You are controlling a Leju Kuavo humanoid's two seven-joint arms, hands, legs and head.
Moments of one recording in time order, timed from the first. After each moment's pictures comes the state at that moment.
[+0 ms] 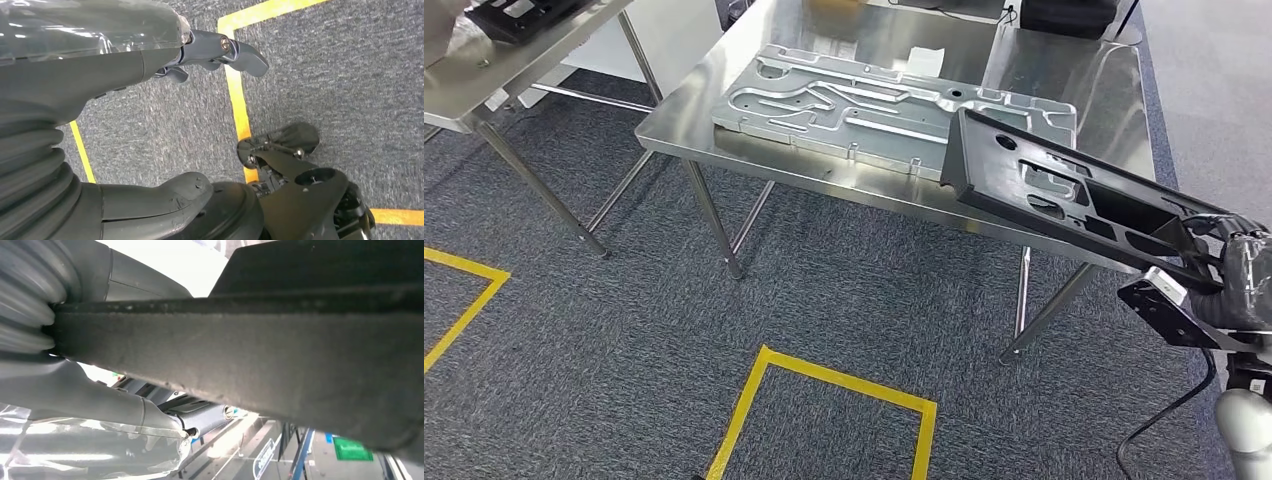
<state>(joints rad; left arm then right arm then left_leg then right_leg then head) -0.08 -0.05 -0.88 -0.15 0.60 0.14 -0.26 -0.21 -0.44 -0.10 -1.70 0.91 -0.31 -0.05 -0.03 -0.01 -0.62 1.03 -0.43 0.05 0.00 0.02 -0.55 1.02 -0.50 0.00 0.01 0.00</state>
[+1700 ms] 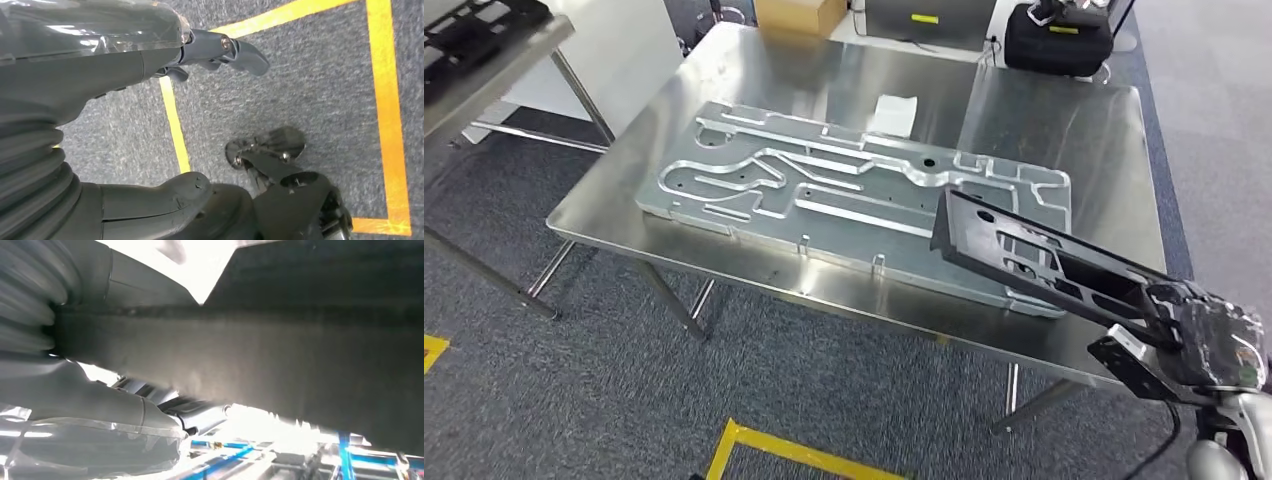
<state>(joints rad) -0.07 -0.05 -0.89 -0.14 0.63 0.14 -0.25 -0.05 -0.40 -0.09 -1.62 0.96 -0.37 -0.06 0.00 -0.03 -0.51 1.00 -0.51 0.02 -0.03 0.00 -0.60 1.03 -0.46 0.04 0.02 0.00</state>
